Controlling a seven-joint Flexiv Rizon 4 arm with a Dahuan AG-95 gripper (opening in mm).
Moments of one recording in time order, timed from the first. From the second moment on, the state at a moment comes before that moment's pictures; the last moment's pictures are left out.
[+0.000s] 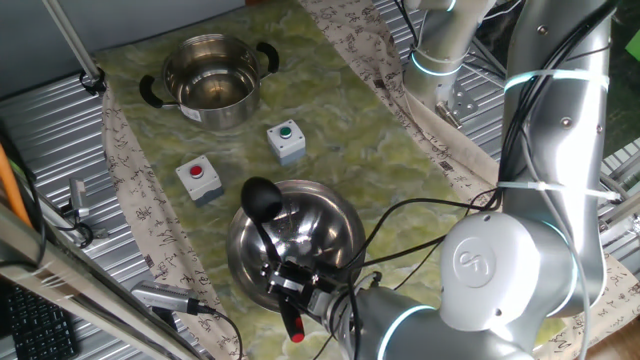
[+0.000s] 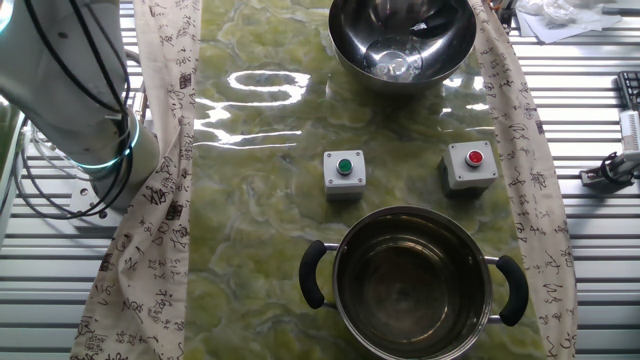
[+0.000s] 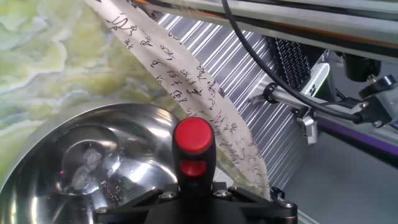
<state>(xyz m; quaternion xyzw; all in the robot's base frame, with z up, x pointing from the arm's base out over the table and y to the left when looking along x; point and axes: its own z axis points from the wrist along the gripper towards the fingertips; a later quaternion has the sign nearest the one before) 0.582 0.338 0.273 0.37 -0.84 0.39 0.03</state>
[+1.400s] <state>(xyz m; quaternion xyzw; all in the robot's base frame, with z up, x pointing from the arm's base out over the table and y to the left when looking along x) 0.576 0.337 0.285 0.41 -0.90 0.13 0.02</state>
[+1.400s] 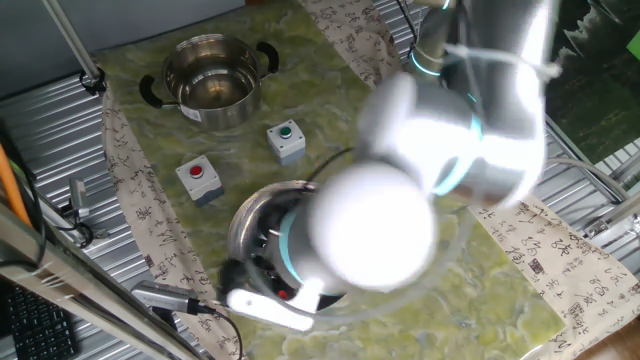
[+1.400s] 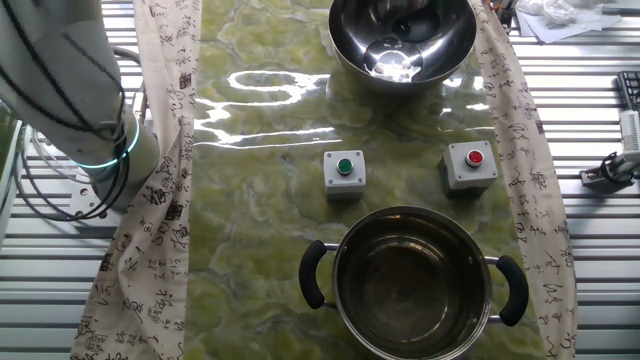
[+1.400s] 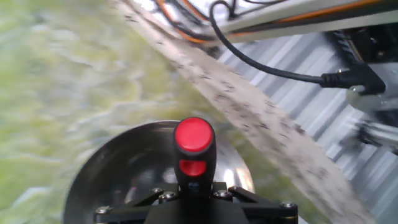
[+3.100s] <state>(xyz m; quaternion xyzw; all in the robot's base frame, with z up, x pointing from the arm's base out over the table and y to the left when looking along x) 0.526 0.156 0.324 0.55 -0.83 0.07 0.02</state>
